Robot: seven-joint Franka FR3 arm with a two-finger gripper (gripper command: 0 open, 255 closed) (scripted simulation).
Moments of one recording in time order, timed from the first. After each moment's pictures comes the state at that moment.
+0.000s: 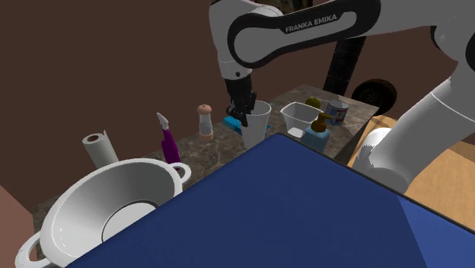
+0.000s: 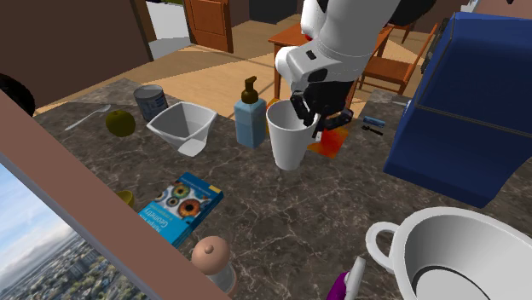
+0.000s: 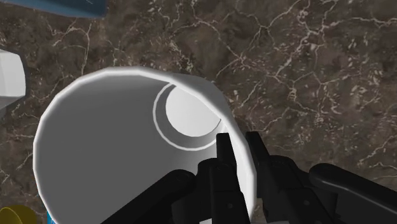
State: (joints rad) arm 0.10 -0.32 0.26 -2.16 -0.04 1.67 0.32
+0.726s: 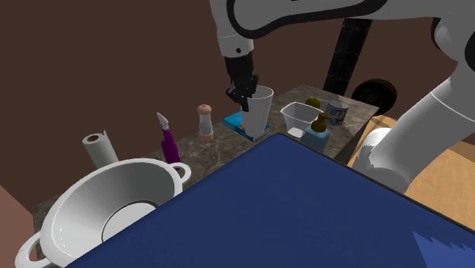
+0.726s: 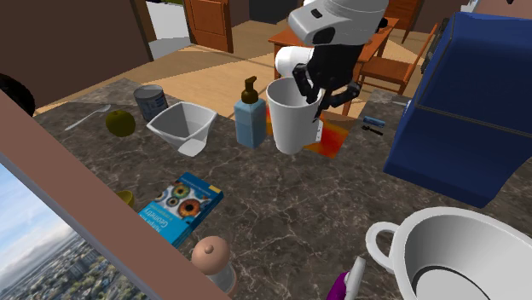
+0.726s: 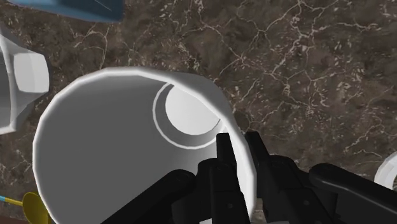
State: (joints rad) arm 0.09 -0.32 0.25 -2.01 -0.04 1.53 0.31
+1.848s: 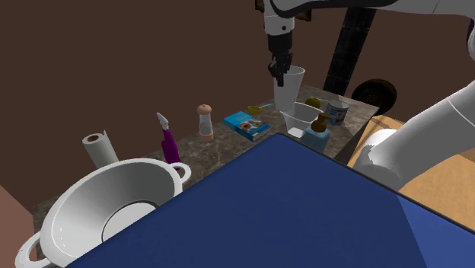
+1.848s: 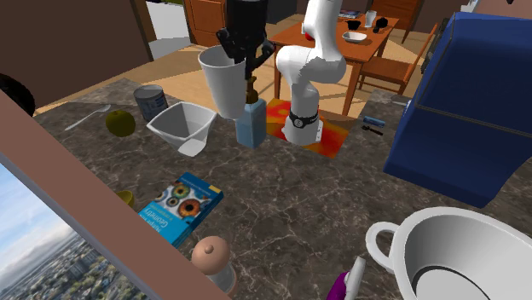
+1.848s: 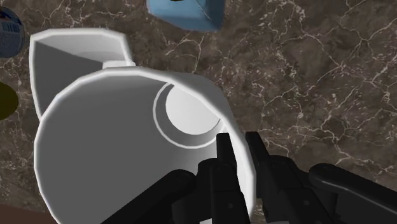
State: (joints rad) arm -0.02 -0.46 0.01 -2.06 -0.17 1.48 -0.04
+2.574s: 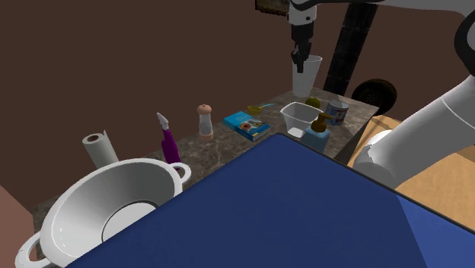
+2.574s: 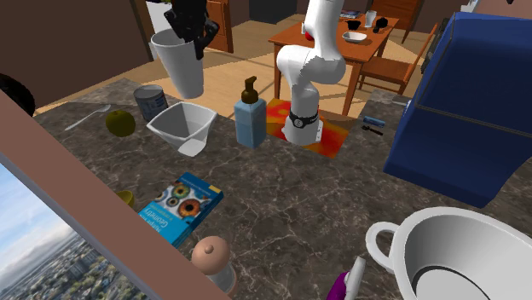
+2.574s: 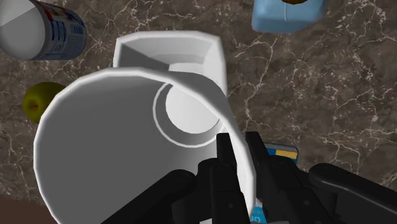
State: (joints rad) arm -0.11 -0.41 -0.18 -1.97 -0.27 1.49 -0.31
